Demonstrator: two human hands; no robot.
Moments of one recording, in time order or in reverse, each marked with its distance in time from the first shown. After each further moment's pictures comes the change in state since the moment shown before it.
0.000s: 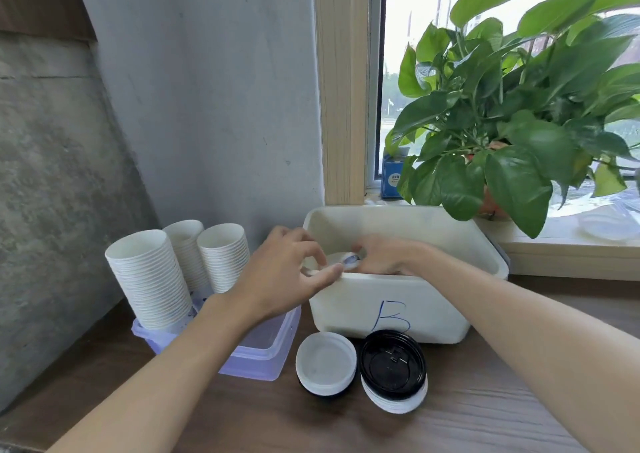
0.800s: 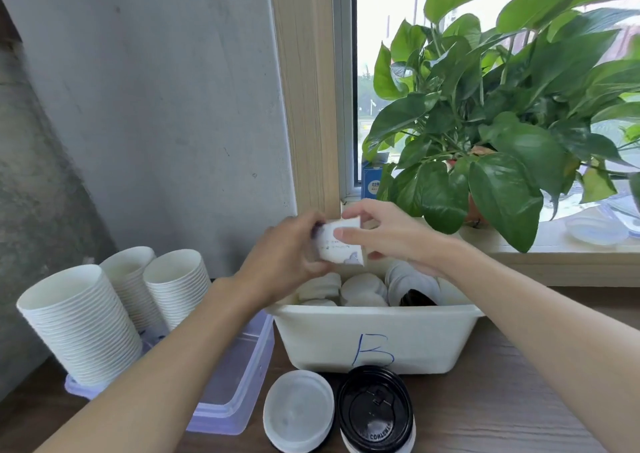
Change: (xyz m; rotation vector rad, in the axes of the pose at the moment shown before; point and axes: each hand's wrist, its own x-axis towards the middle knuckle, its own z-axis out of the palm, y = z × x) left_hand 0.078 0.008 0.022 -0.123 -0.005 0.075; right_hand 0.001 0.034 -0.043 0.564 0.265 -0.264
